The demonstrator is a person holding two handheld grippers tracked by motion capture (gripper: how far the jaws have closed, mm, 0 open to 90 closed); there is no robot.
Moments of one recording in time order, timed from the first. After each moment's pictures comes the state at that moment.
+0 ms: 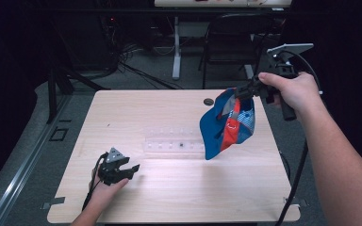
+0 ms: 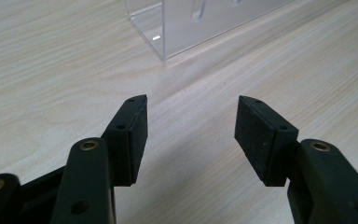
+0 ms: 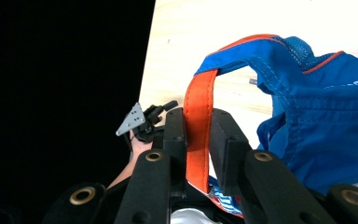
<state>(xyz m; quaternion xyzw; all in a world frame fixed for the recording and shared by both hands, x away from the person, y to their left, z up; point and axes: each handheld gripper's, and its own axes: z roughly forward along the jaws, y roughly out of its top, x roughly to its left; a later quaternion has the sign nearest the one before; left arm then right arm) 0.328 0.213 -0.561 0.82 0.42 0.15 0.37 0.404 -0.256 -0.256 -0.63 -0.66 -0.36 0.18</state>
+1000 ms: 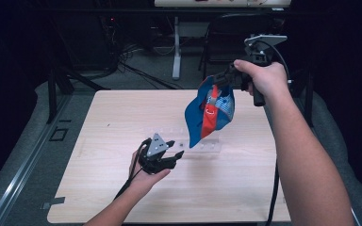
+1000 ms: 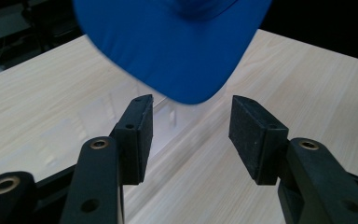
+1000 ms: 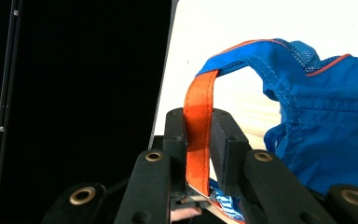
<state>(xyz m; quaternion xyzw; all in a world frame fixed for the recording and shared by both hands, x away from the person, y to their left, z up) 0.326 0.077 -0.486 0.82 0.28 0.18 0.47 0.445 -0.211 -0.259 -0.62 -0.65 -0.39 0.19</state>
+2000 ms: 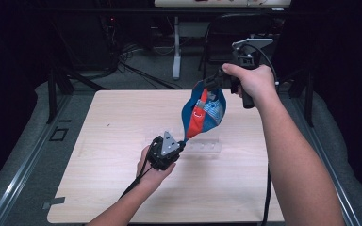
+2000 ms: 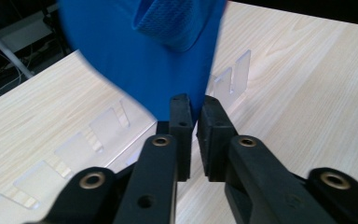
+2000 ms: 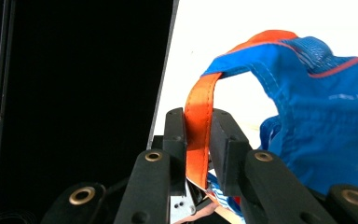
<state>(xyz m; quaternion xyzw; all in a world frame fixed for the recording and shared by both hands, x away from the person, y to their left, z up) 0.334 0.061 -0.489 0.83 0.27 0.23 0.43 0.449 -0.189 -0.269 -0.61 -0.66 -0.38 0.20</state>
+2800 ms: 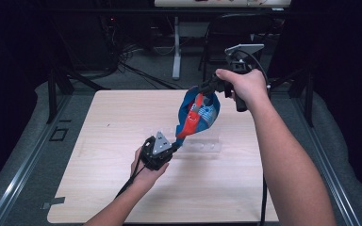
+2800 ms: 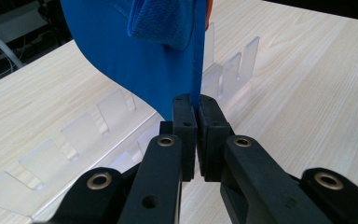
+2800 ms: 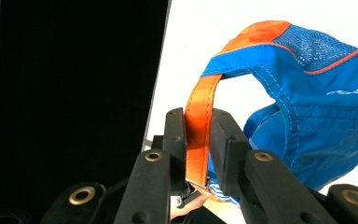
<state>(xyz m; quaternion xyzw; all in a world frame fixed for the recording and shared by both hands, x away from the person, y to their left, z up) 0.339 0.079 -0.499 0.83 0.28 0.22 0.43 0.456 -0.176 -0.287 -0.62 -0.67 -0.37 0.21</state>
